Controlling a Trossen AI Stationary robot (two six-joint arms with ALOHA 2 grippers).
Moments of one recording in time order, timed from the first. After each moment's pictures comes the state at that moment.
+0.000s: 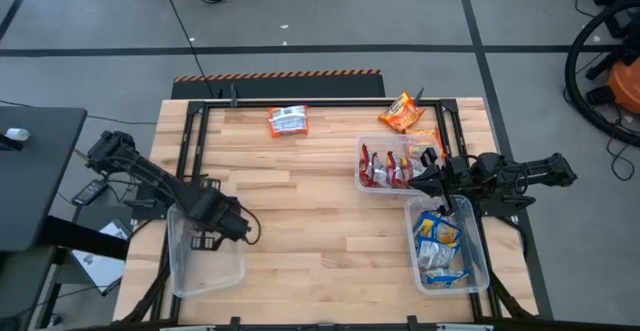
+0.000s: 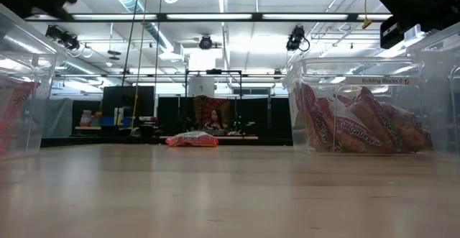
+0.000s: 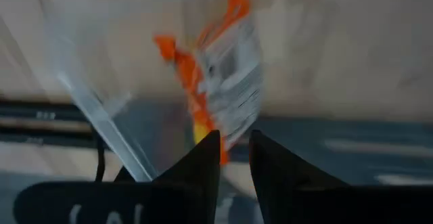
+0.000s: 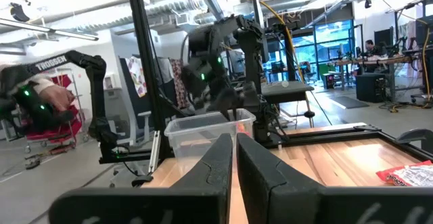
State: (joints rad) left arm -0.51 1.39 1.13 -1.57 0.00 -0.49; right arm 0.14 0.03 0.05 0.21 0.01 0.14
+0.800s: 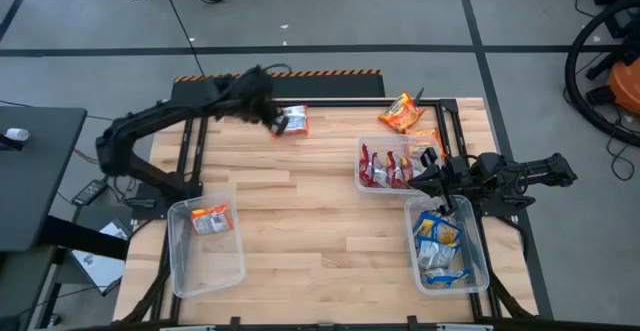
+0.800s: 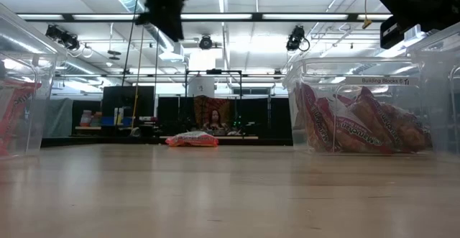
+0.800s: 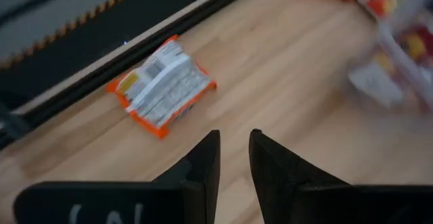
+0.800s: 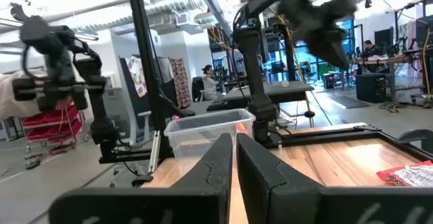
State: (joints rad) left arm 0.43 1.44 1.50 -0.99 -0.19 -0.44; right arm 0.14 0.03 0.05 0.21 0.01 0.14
